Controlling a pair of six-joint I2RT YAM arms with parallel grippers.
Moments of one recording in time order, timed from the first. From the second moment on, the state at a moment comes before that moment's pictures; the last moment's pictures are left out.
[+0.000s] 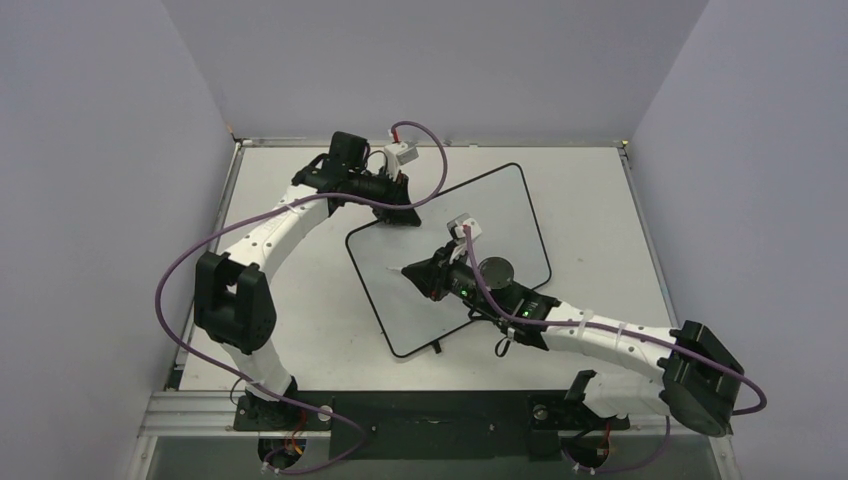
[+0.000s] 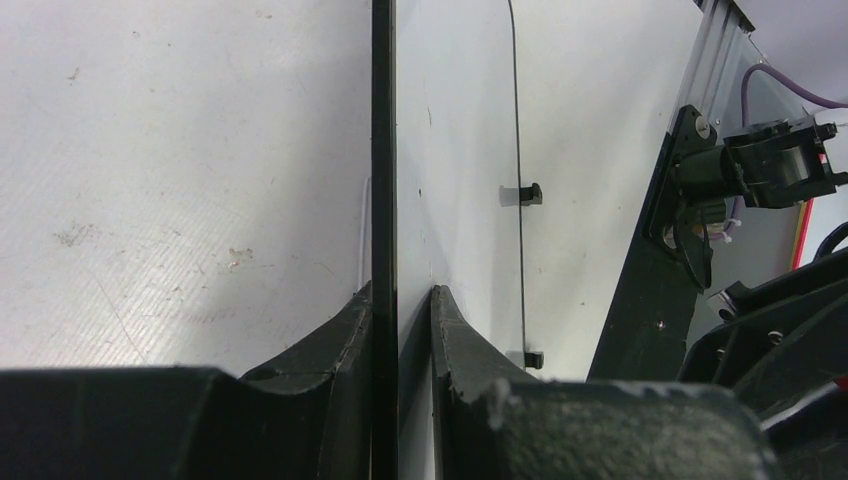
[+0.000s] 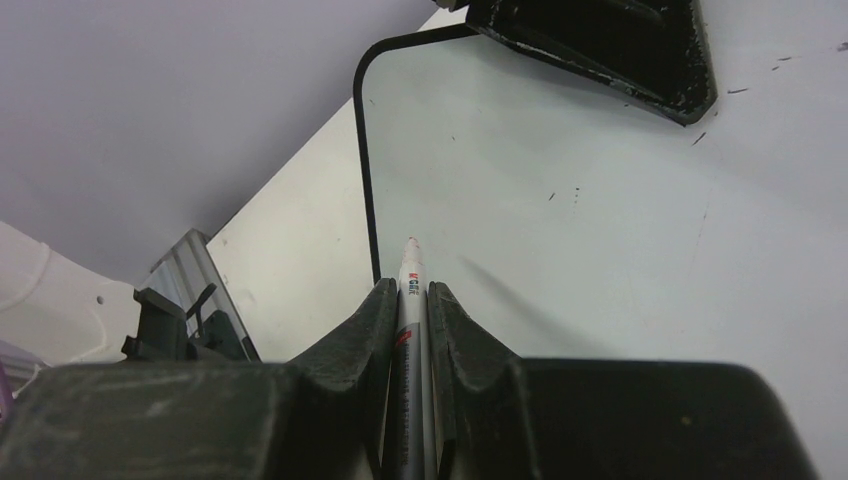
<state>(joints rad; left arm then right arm) -0.41 1.74 1.53 -0.58 0.79 0.09 0.97 1.20 0.66 0.45 0.02 0.48</state>
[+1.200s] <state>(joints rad) -0.41 1.72 1.49 -0.55 0.77 0.08 1.02 1.39 0.79 0.46 0.17 0.44</state>
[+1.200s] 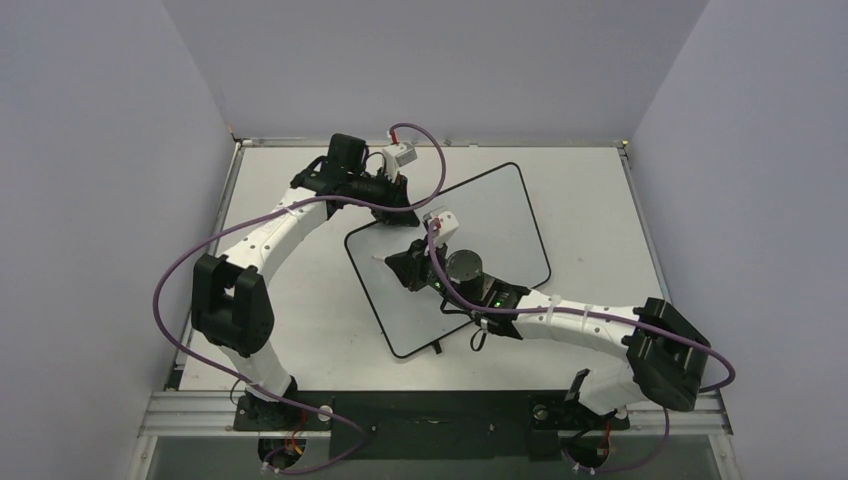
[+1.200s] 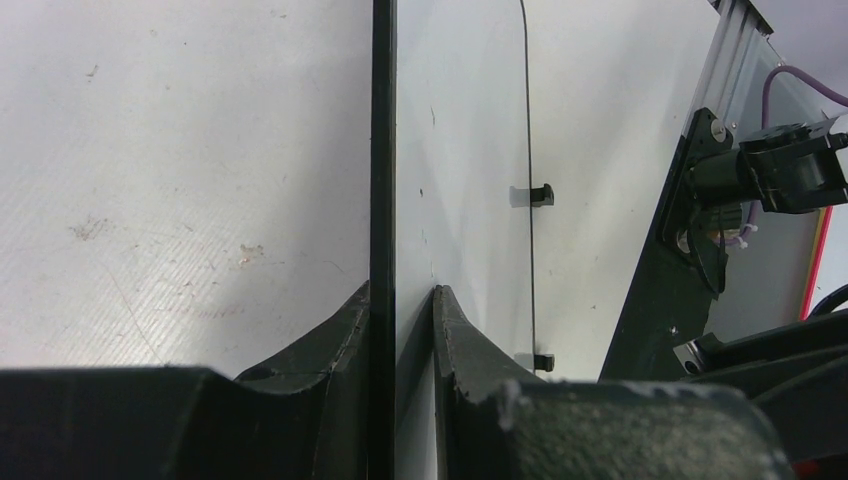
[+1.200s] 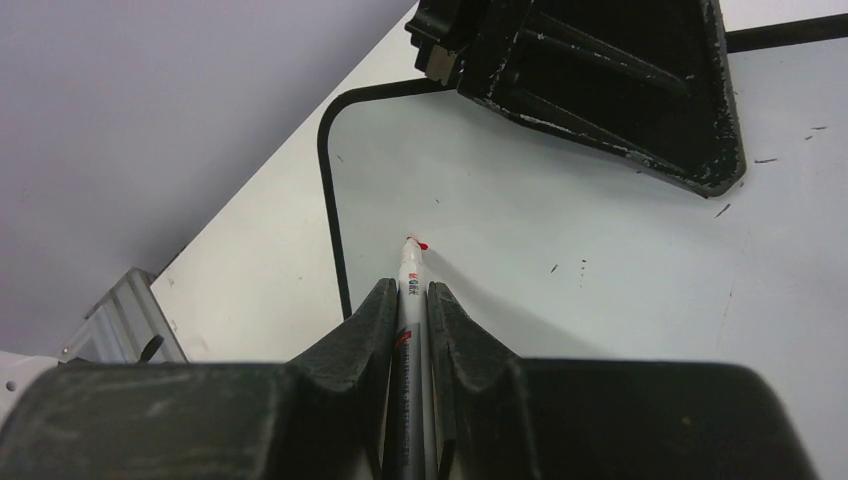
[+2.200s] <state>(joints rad) -0.41 1.72 1.49 -0.53 0.75 0.09 1.06 1.42 0.78 0.48 0.17 0.44</state>
